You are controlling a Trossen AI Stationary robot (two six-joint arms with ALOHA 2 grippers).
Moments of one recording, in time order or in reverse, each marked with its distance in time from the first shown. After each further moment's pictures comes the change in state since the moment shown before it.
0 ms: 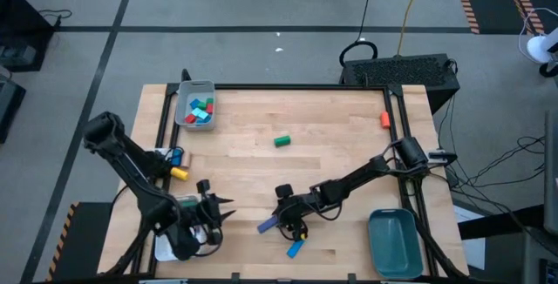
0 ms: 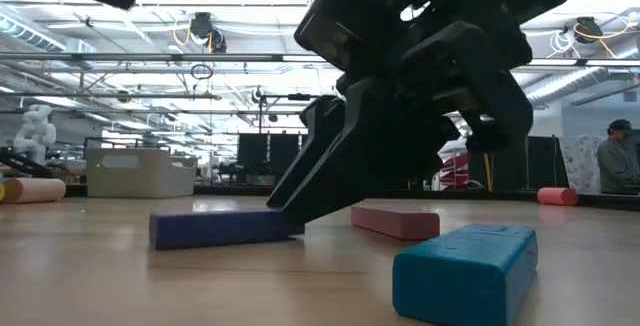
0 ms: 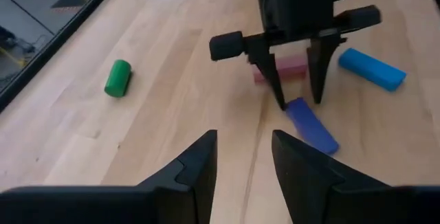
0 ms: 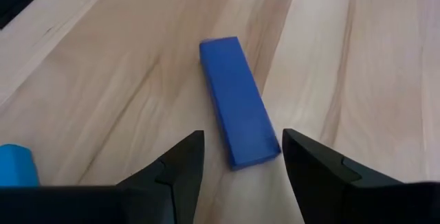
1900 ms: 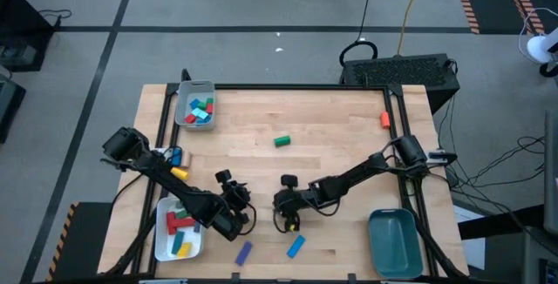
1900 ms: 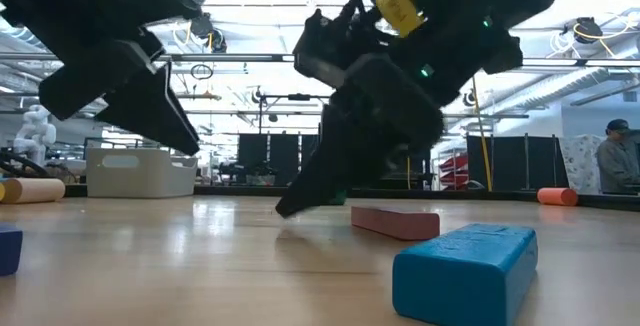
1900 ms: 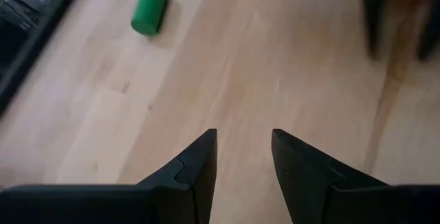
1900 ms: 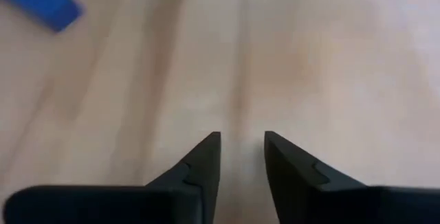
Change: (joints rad) left arm 0.267 0.279 0.000 0.021 0.095 0.028; right arm -0.029 -0.005 -0.001 -0.042 0.159 0.212
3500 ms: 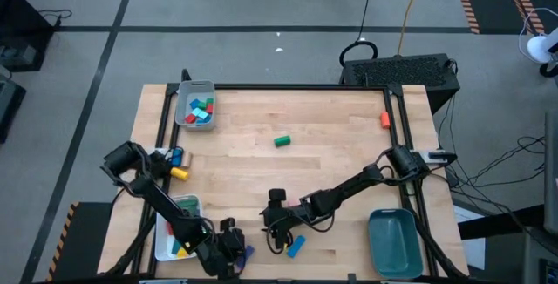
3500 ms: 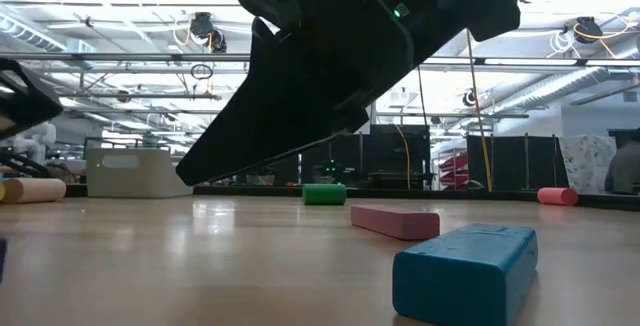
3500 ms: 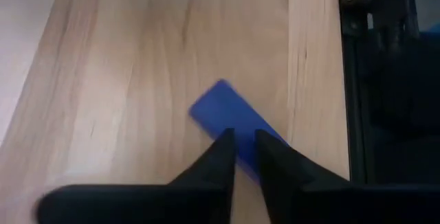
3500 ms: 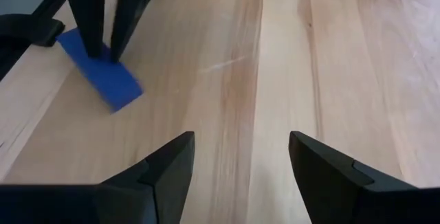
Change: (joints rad) left arm -0.224 0.118 0.004 0.519 0.493 -0.137; right arm 0.083 0.104 0.217 -0.032 0.056 -0.034
